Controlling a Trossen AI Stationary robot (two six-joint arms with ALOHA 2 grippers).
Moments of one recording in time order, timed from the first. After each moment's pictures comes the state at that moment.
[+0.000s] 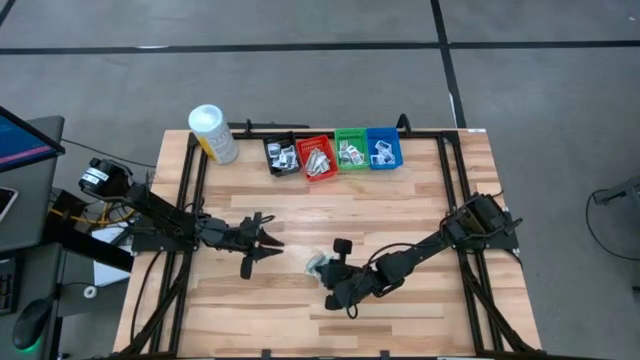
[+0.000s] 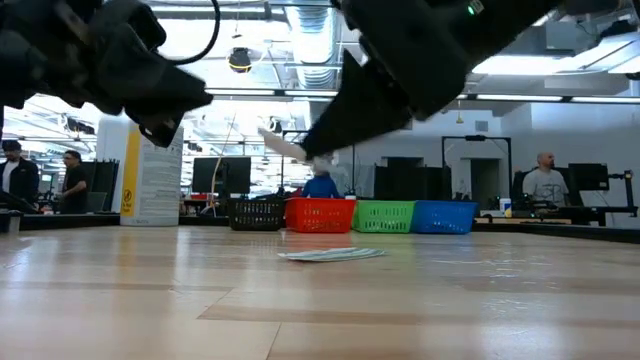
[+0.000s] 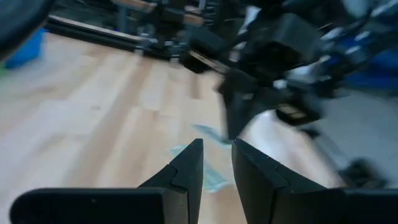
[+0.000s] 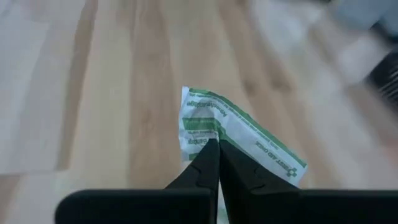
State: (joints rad) left arm -0.39 1.28 0.17 0.96 -0.26 -0.26; right arm 0.49 1.96 1.18 0.00 0.60 0.29
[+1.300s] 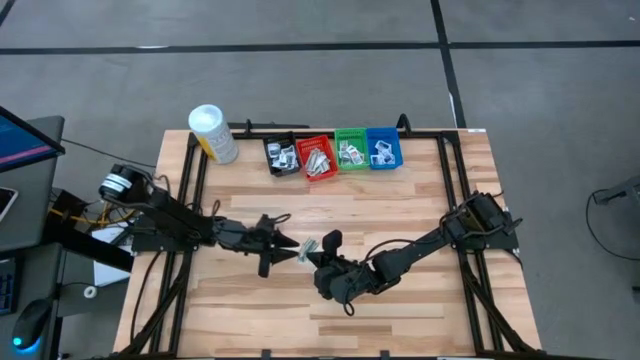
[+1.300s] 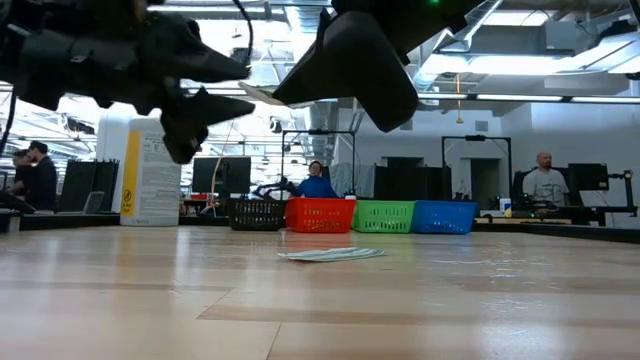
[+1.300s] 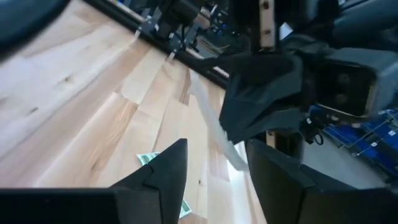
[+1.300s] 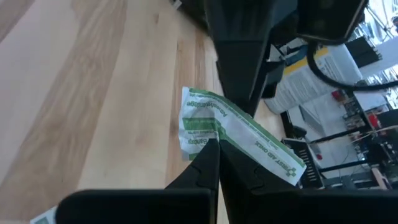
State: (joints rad) left arm -0.35 1.49 0.30 1.06 -0.22 -0.58; right arm 0.46 1.96 1.25 0.06 0.81 -0.33
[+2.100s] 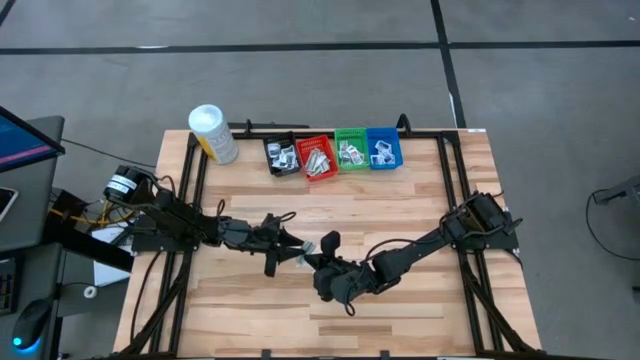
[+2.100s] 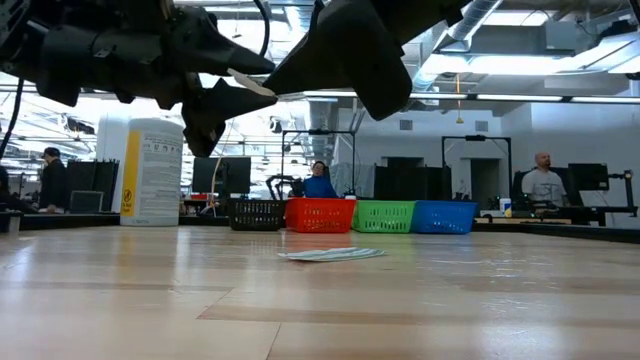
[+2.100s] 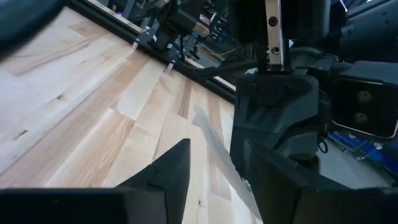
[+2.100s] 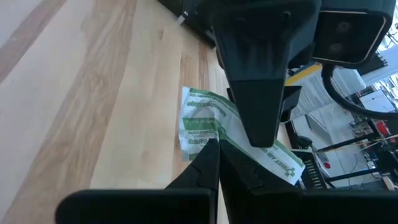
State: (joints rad) left arm -0.33 1.55 0.38 1.06 -0.22 -0.55; right arm 0.46 1.96 1.25 0.11 0.78 -0.35
